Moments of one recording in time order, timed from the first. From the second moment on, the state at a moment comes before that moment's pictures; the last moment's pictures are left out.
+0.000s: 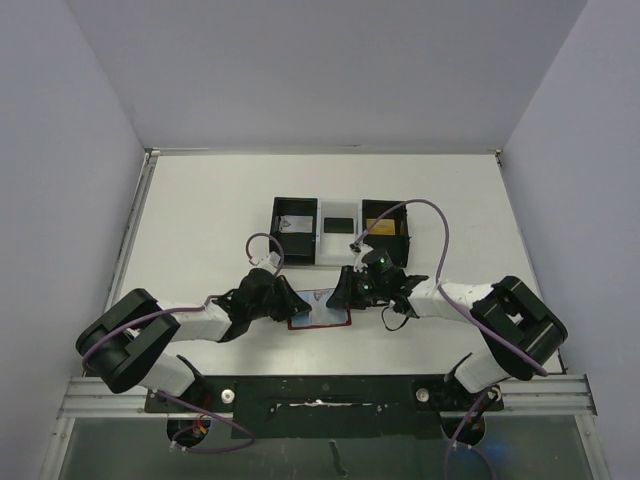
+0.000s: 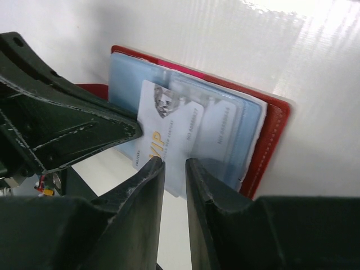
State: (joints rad) left arm -0.74 1.44 0.36 0.46 0.13 -1.07; right arm 0.69 1.50 0.58 0.15 -0.32 0.73
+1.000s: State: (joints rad) left arm -0.74 1.51 0.29 0.65 0.20 -1.13; right arm 0.73 1.56 0.57 0.23 -0.28 0.84
